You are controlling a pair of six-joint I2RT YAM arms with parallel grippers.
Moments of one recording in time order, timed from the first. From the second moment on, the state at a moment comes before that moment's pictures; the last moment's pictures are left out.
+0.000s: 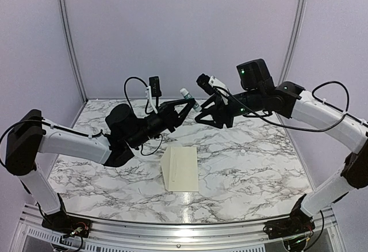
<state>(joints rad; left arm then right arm) -0.97 1.69 0.95 1.10 0.11 -0.60 0.73 1.44 1.39 -0.53 -0.49 -0.27</state>
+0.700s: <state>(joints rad) -0.97 1.69 0.94 1.10 0.07 -0.61 0.79 1.48 1.49 -0.58 -0.35 -0.33</state>
